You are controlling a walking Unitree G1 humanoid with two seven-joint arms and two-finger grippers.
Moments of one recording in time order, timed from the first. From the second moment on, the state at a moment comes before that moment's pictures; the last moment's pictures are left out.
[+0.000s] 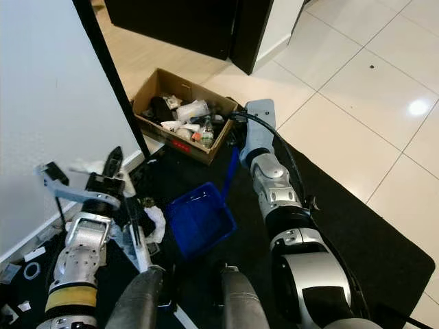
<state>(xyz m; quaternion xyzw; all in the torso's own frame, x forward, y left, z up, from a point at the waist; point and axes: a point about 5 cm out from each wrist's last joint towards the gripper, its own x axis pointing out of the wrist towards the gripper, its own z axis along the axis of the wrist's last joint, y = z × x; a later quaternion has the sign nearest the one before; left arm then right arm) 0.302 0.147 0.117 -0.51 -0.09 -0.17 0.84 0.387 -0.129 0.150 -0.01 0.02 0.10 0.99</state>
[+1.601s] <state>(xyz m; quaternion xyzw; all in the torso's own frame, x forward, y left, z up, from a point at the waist) 0.258 0.276 0.210 -0.18 -0.20 -0.14 0.95 0.385 -0.128 0.149 0.00 0.01 0.11 0.99</state>
